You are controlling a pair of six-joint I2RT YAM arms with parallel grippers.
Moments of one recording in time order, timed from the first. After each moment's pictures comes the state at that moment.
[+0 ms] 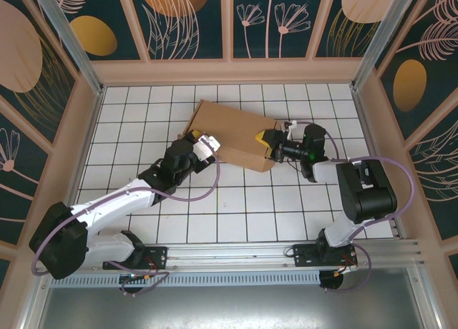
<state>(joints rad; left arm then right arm) -0.73 1.24 0.69 0.16 -0.27 0.46 0.21 1.62 0.59 0.82 -1.00 1.36</state>
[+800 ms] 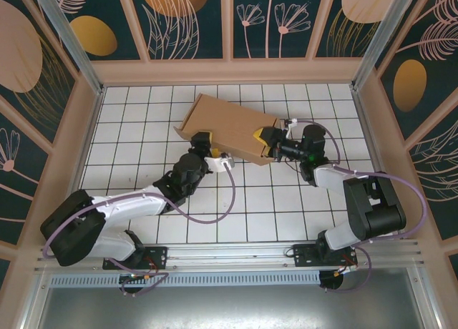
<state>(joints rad) -0.87 1.36 0.58 0.56 -0.45 1.13 0.28 1.48 0.58 0.74 -0.89 1.40</state>
